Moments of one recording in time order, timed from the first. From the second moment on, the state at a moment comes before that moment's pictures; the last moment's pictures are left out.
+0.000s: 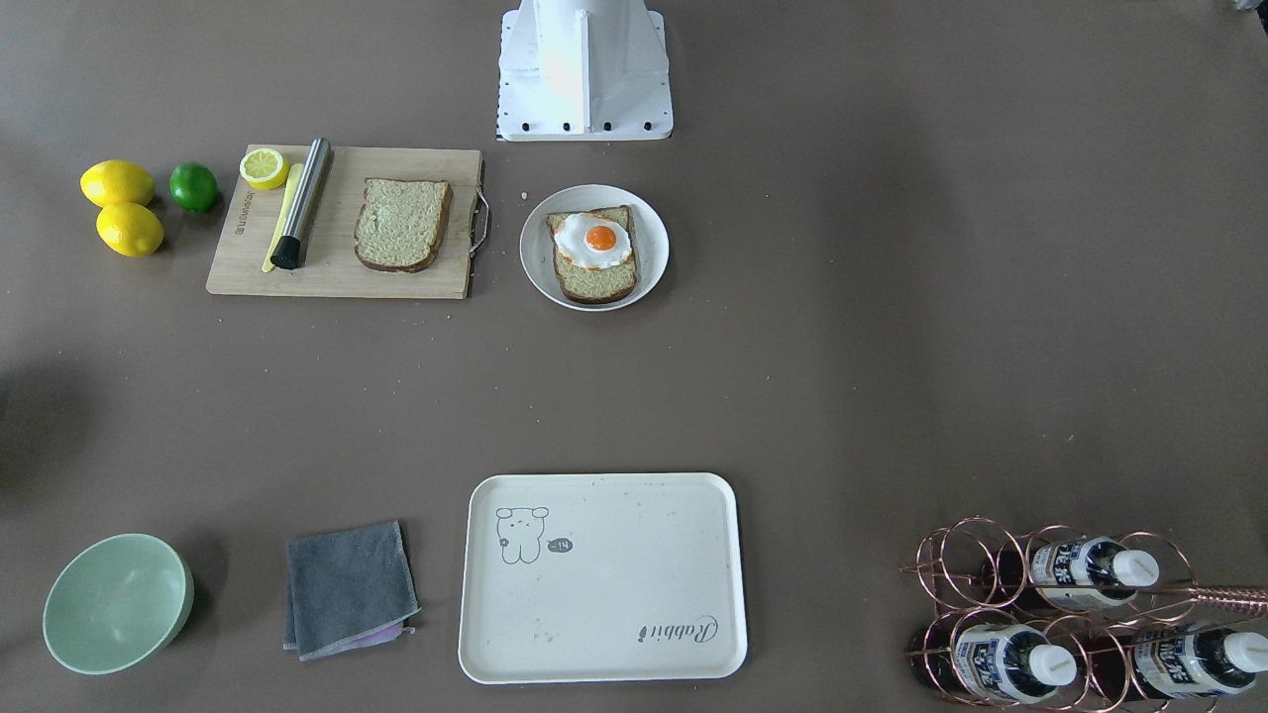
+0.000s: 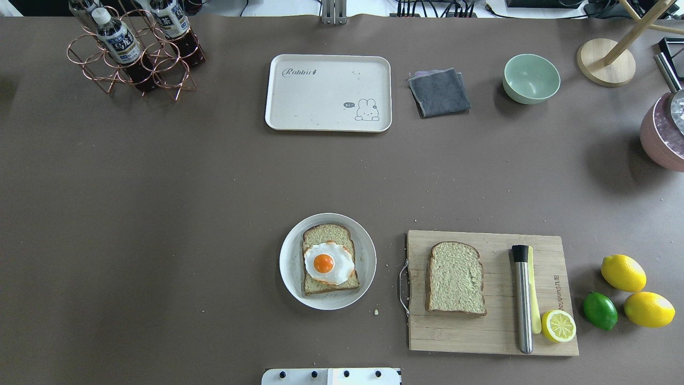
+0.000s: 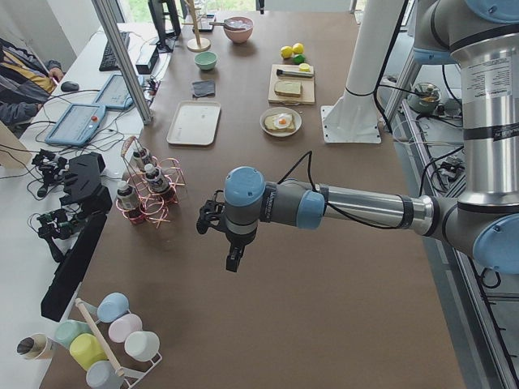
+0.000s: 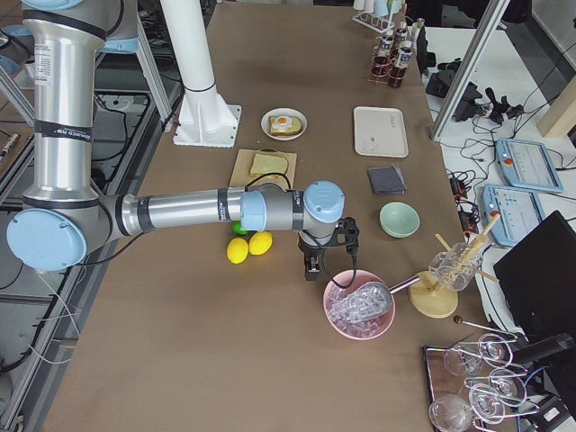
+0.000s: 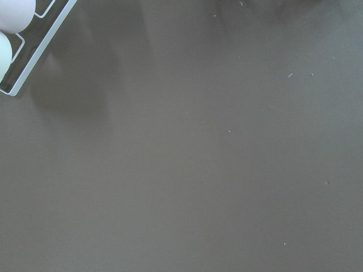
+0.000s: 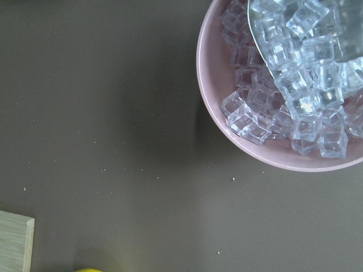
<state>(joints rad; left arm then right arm) -1.56 -1.41 -1.84 -1.63 -2.35 0.08 1.47 -1.67 1.81 -1.66 2.45 0.00</state>
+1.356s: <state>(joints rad) -1.55 -1.41 -1.84 -1.67 -2.35 0.06 1.03 -1.56 1.91 -1.20 2.38 0.86</state>
